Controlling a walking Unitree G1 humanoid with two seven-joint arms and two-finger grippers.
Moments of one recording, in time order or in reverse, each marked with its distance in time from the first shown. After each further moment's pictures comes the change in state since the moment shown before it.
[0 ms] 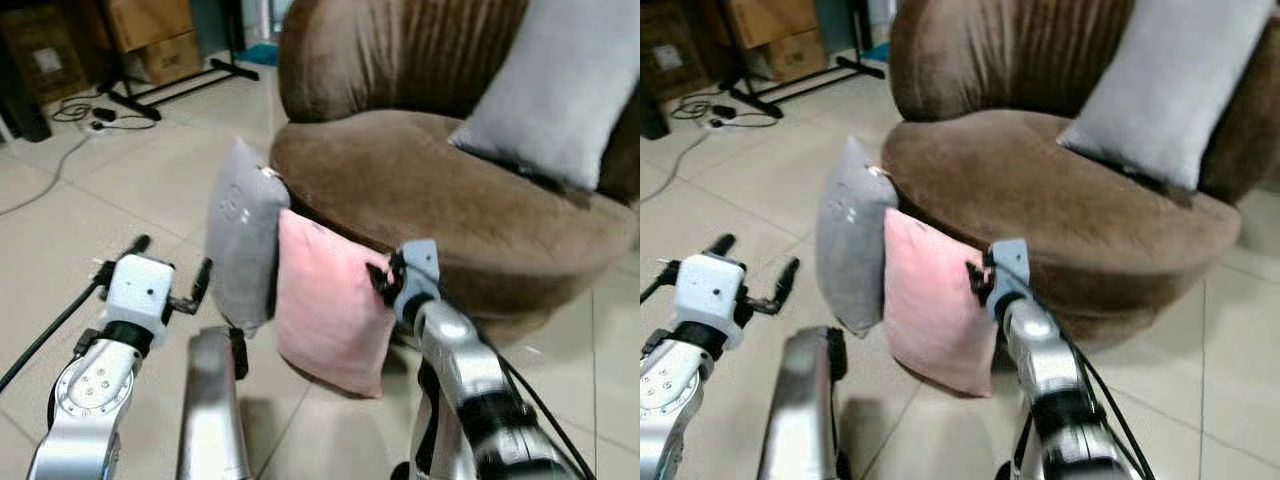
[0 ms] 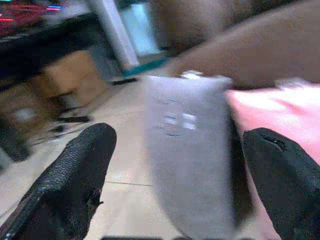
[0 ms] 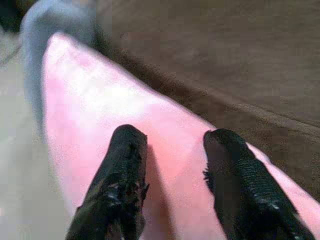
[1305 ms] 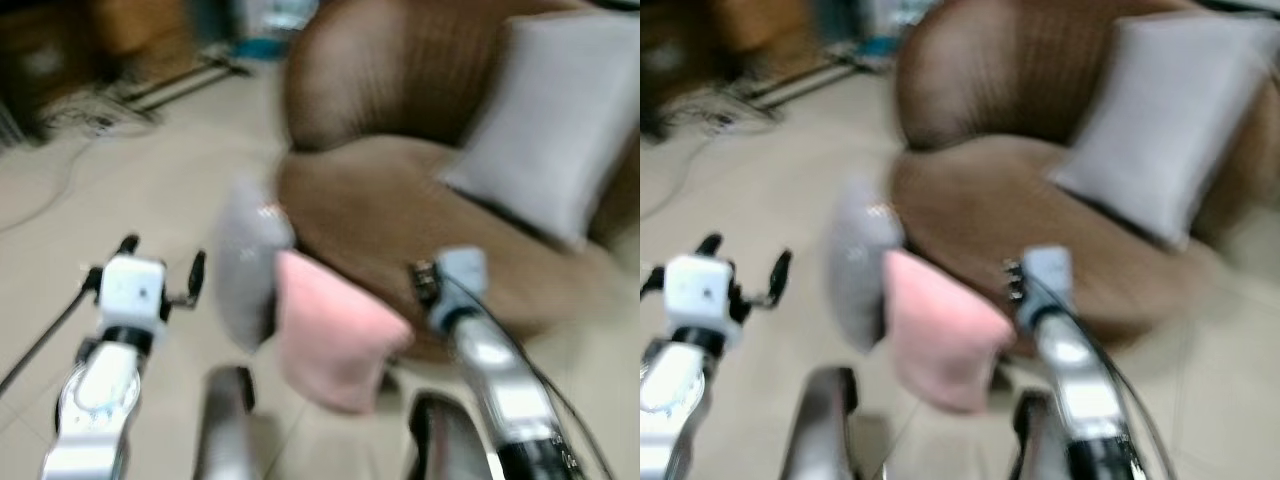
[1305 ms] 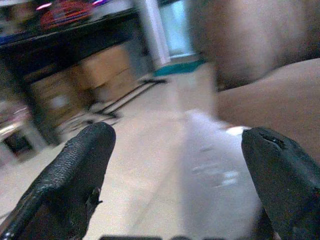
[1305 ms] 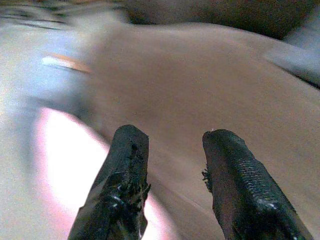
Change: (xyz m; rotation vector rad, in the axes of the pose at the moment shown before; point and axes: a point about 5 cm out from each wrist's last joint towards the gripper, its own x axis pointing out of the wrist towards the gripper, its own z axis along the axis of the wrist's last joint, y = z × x) left arm -0.009 0.006 0.003 -0.059 -0.031 0.195; right arm -0.040 0.000 0.010 -0.152 -0.054 -0.067
